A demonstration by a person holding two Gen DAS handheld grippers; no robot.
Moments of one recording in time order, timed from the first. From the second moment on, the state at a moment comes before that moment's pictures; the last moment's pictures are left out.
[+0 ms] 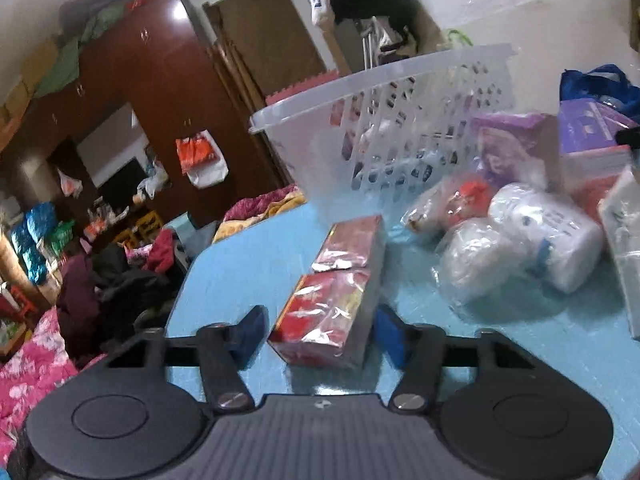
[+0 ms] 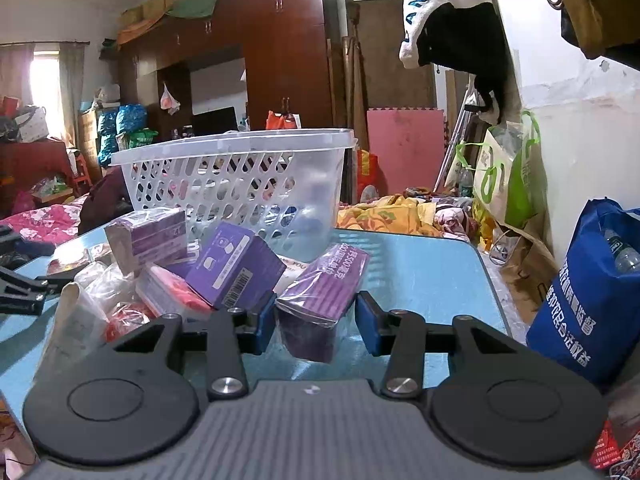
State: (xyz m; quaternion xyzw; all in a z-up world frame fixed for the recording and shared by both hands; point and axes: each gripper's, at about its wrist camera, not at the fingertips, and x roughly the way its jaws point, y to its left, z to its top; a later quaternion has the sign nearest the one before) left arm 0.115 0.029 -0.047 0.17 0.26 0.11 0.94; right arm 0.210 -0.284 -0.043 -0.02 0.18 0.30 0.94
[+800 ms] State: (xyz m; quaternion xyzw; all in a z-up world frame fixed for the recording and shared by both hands) left arm 0.108 0.054 -0.044 0.13 0.26 0.12 0.95; right arm 0.213 -0.297 -0.045 0.02 0.17 0.33 0.93
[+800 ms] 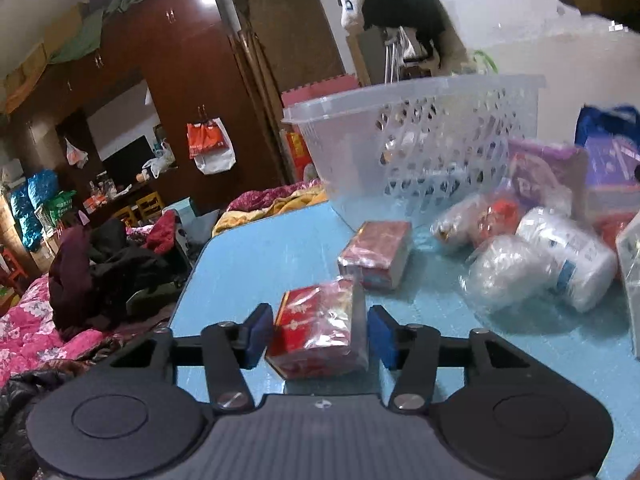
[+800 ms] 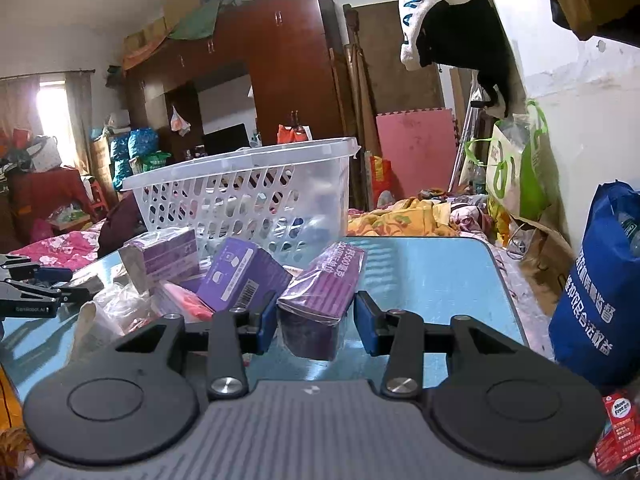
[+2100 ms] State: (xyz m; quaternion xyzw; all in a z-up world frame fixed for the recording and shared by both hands) left arm 0.250 0.062 0.072 -0.04 0.20 0.05 0.98; right arm 0.275 -0.154 0.094 -0.10 0.09 0.36 0.92
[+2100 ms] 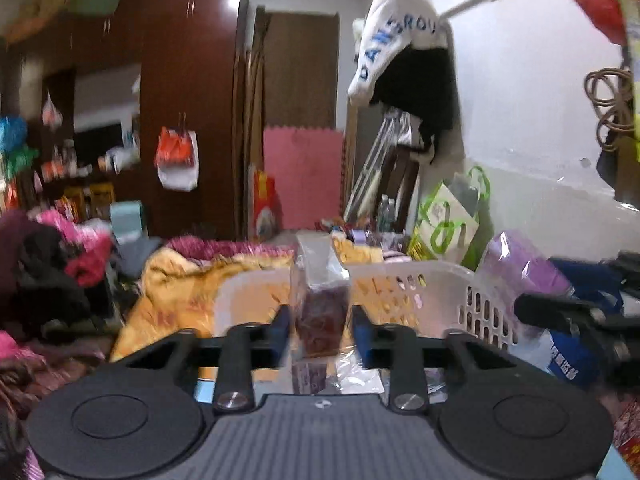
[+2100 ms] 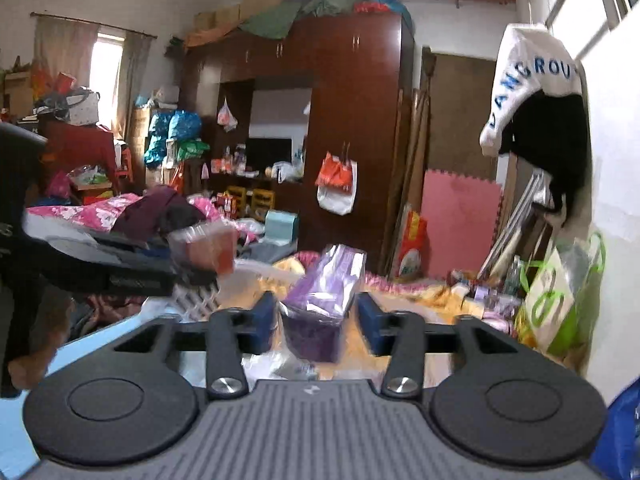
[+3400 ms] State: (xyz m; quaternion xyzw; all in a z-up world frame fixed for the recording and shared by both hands) left arm 0.172 0.053 -0.029 0.13 0.27 0.12 0.94; right arm 0.226 -0.237 -0.018 -0.02 0.23 0.39 0.89
